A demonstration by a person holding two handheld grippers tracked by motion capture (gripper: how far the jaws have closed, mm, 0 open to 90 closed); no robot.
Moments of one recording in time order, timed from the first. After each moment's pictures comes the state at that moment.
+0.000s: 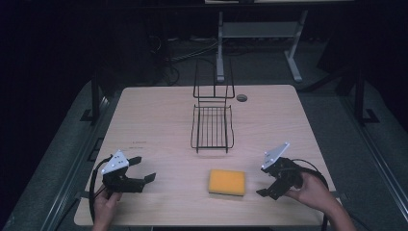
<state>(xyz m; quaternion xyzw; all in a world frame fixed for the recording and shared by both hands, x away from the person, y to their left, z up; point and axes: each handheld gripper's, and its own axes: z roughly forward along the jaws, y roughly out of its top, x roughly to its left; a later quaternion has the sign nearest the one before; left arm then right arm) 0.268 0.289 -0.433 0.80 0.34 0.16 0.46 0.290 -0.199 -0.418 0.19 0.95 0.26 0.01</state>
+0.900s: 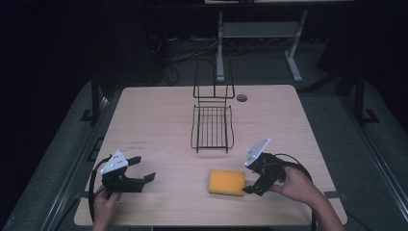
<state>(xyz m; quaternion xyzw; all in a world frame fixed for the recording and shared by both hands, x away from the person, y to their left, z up) 0.268 0.290 -0.432 0.80 0.34 0.16 0.46 0.303 -0.155 -0.411 0.14 0.96 0.26 0.00</state>
